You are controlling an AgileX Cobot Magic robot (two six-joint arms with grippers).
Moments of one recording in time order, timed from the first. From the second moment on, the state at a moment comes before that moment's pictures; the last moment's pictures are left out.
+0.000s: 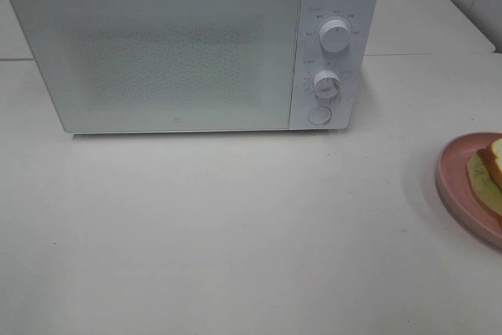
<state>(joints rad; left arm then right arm) 0.00 0.00 -0.50 0.00 1.02 0.01 0.03 0.15 -0.54 -0.01 0.90 0.00</state>
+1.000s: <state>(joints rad) 0.00 0.00 -0.50 0.00 1.03 0.01 0.03 0.60 -0.54 -0.01 0.47 0.00</state>
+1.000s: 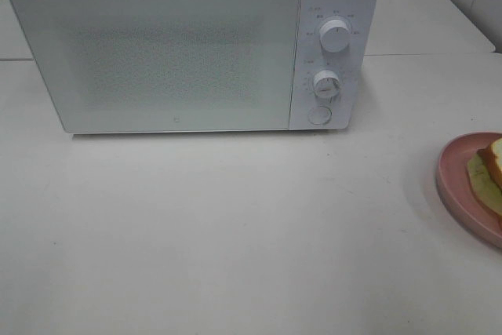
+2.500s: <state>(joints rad) 0.00 0.00 -0.50 0.00 1.03 0.01 0.03 1.19 -0.52 -0.01 -0.26 0.02</state>
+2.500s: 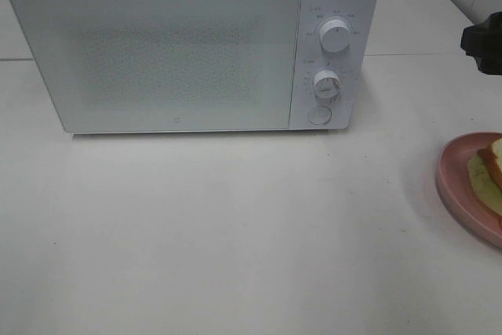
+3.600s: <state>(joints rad) 0.00 0.00 -0.50 0.00 1.03 0.01 0.58 1.55 -0.31 0.57 -0.97 -0.24</state>
